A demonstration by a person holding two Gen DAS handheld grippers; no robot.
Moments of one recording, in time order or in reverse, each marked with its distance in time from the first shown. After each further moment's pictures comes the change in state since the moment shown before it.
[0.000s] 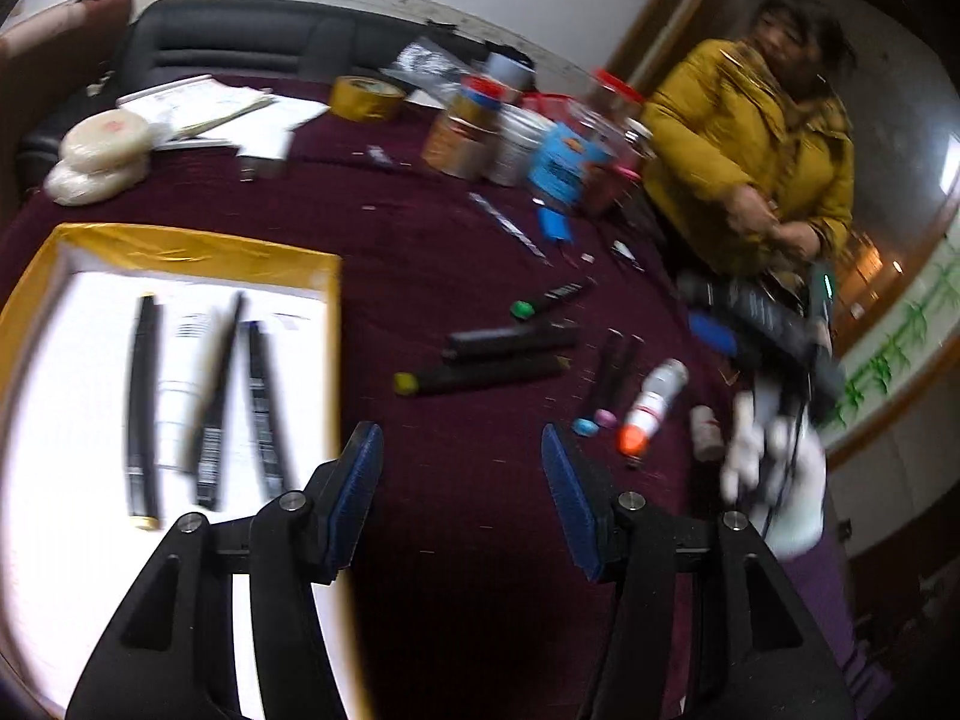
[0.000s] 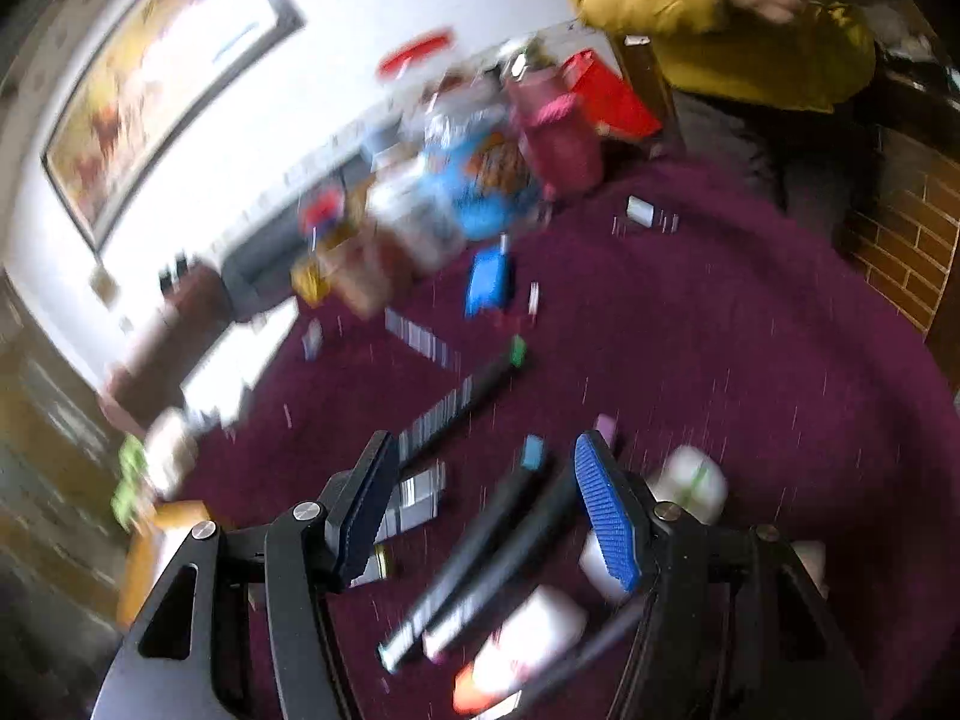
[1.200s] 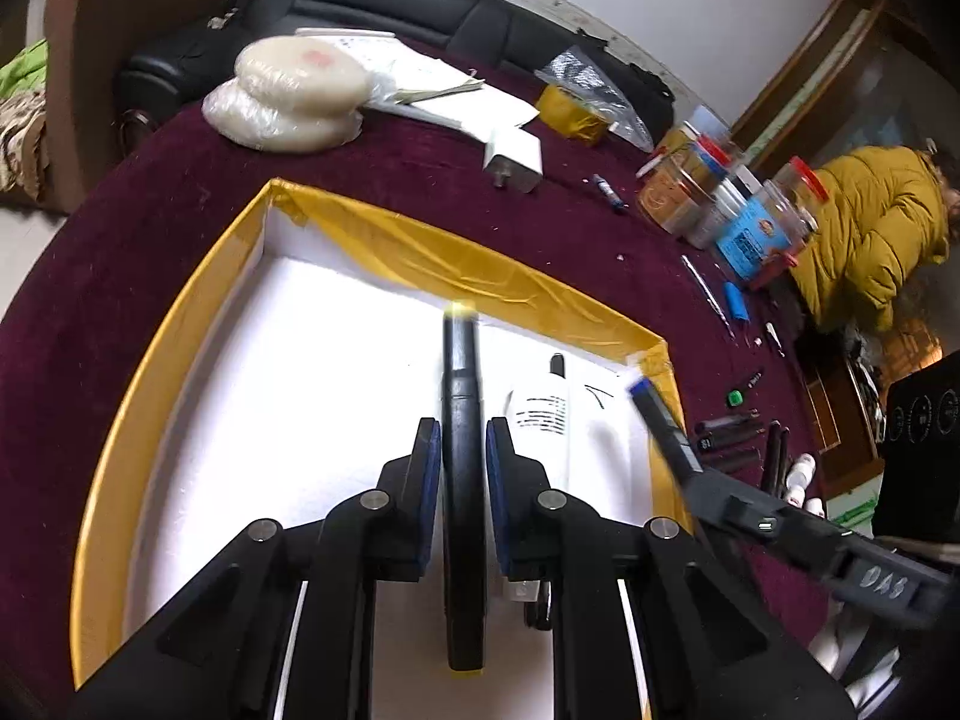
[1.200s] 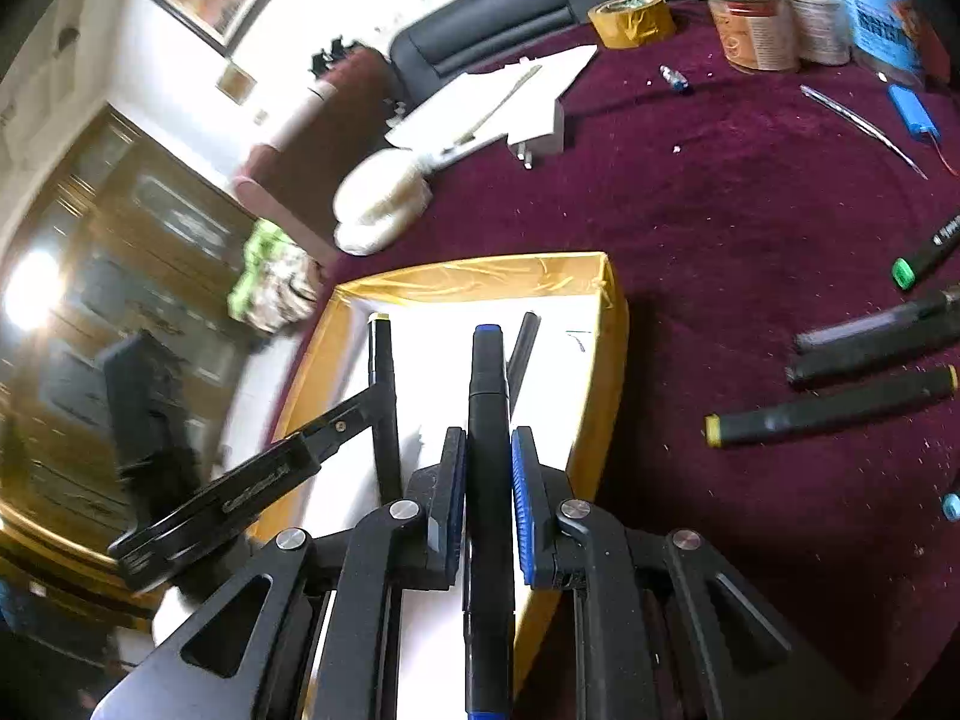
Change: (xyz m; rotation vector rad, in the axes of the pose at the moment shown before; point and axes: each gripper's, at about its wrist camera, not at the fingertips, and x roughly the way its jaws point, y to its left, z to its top) left arm 0.010 0.165 0.028 -0.215 0.006 0.160; right arm 0.081 0.251 -0.158 -0.270 0.504 0.277
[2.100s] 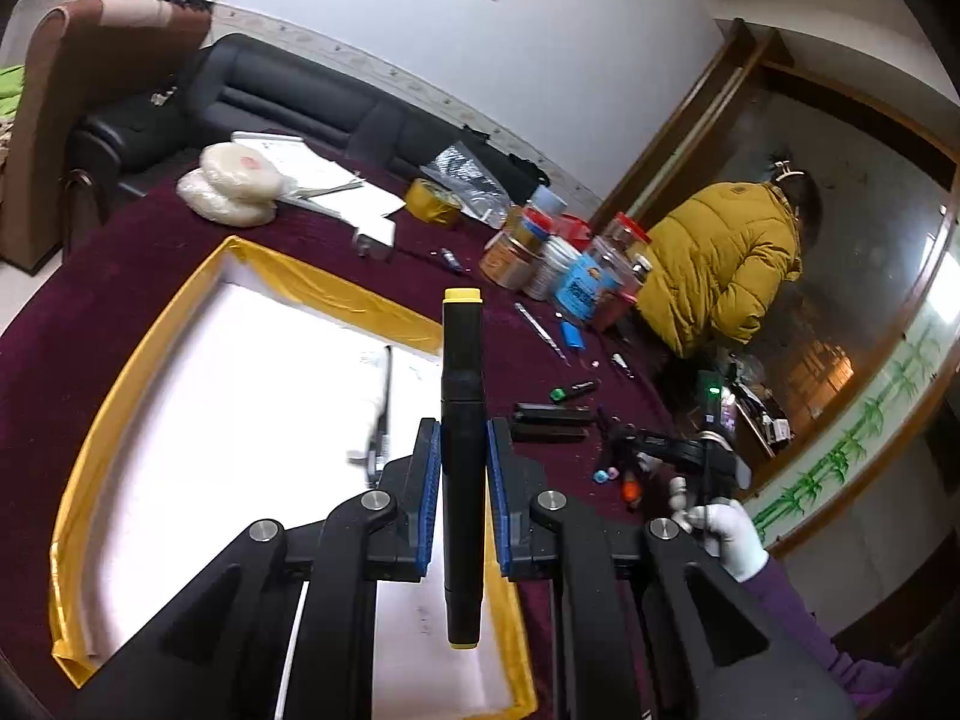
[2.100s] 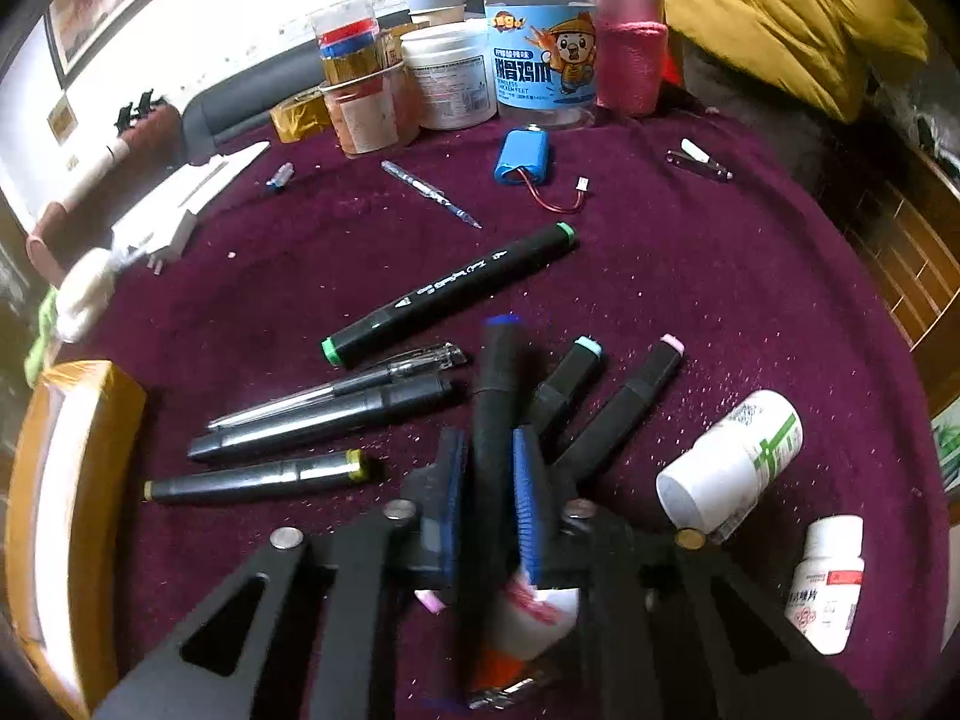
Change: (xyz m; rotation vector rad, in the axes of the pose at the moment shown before) left arm -0.119 -0.034 -0.084 0.052 -0.254 -0.265; right arm -0.105 -0.184 -0.001 0.082 -0.192 -0.525
